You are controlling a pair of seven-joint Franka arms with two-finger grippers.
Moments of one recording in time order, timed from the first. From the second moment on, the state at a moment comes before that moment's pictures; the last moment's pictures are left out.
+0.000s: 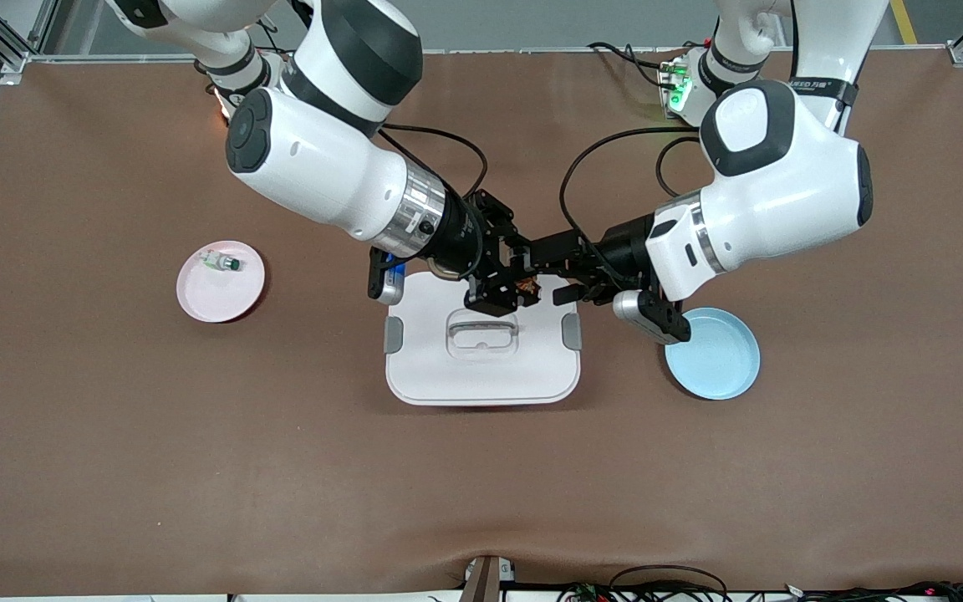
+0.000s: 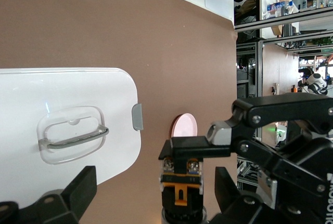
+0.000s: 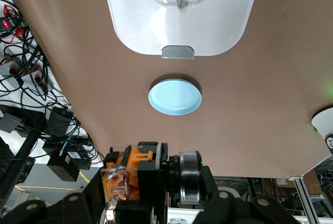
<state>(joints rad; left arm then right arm) -0.28 0.33 -0.21 -1.52 -0.88 2.16 -0.02 0.62 0.62 0.01 -0.99 0.61 2.05 2.00</state>
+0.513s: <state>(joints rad) -0.29 0.34 -0.21 -1.52 -0.90 2.18 -0.02 0.62 0.62 0.03 -0.99 0.62 2.12 2.03</state>
